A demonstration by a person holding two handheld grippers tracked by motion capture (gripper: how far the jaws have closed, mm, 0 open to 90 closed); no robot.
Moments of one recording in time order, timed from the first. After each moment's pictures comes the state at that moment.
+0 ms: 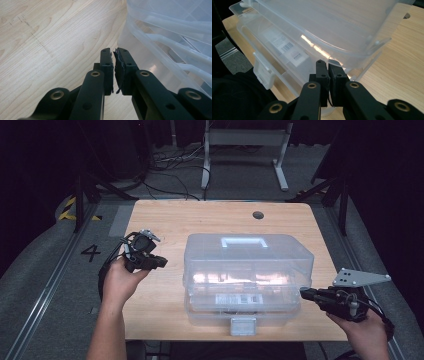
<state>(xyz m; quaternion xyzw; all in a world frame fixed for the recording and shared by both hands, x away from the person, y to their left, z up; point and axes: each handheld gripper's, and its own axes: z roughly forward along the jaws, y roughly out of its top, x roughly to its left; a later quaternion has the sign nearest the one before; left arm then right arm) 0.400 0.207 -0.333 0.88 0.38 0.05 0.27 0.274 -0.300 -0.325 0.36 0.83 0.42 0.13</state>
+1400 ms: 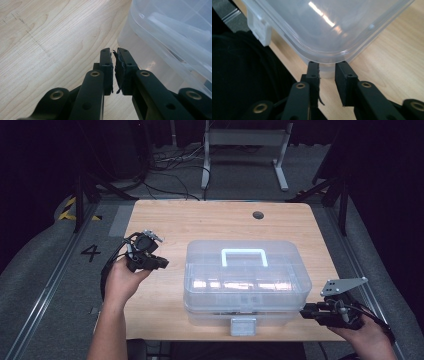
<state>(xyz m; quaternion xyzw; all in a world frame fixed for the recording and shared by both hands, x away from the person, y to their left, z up) 0.406 0.204 -0.341 0.88 0.38 0.04 0.26 0.276 -0.303 -0.357 0.35 0.89 0.30 0.05</state>
